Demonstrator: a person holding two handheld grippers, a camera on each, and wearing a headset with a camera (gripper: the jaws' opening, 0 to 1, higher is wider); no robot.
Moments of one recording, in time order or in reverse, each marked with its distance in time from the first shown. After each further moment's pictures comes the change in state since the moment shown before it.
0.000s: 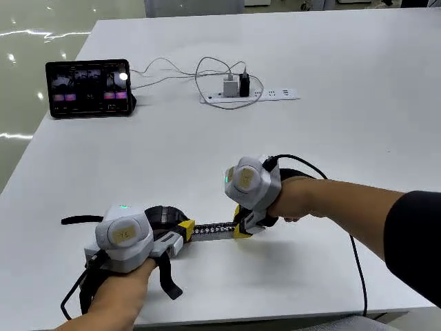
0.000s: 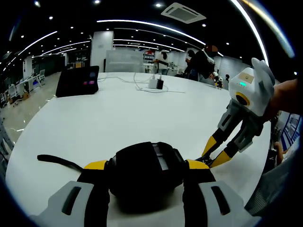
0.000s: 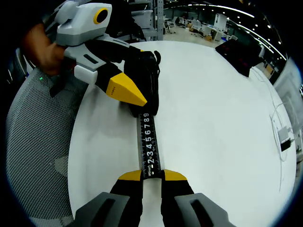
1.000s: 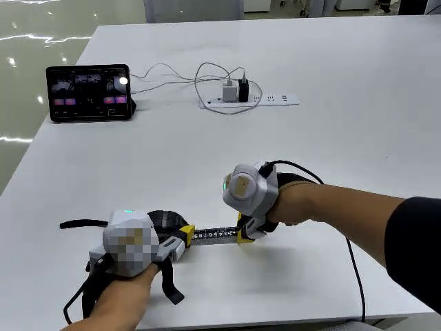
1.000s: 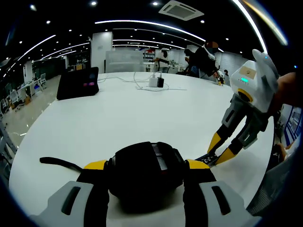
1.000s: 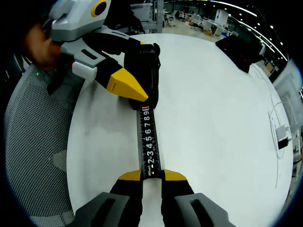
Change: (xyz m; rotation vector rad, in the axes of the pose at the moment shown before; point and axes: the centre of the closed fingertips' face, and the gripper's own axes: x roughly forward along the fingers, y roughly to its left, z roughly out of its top) left arm 0.002 -0.003 -0.001 0.039 0.011 0.032; right arm -0.004 -0.001 -0.010 -0.006 0.081 -0.026
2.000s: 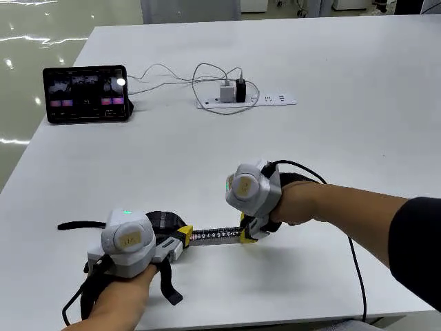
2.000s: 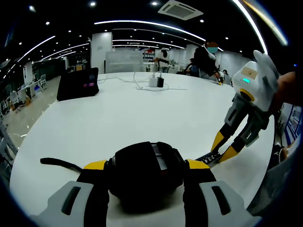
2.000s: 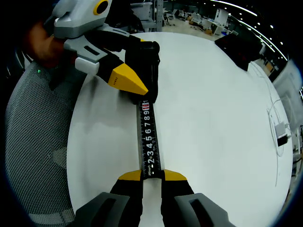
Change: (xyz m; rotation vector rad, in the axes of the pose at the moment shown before) left arm 0.001 0.000 0.000 0.009 0.000 0.005; right arm -0.003 -0.001 -0.010 0.003 0.011 -0.002
